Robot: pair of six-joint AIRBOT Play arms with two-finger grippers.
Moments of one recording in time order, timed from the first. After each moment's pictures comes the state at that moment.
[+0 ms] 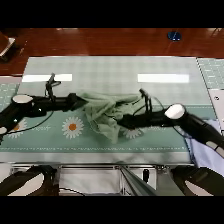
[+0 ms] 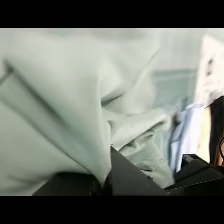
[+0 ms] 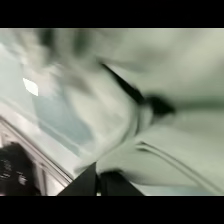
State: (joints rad) left arm -0.03 -1.15 0.68 0.33 -0.95 -1.02; right arm 0.46 -1.11 0.70 -0.50 0.84 1.37
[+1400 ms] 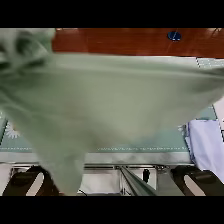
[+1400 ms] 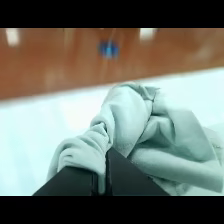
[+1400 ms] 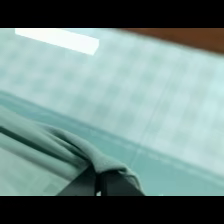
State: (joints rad) left arm 0.03 -0.56 1.37 1.03 -1.25 -1.44; right arm 0.08 -0.76 1.67 -1.24 1.68 1.53
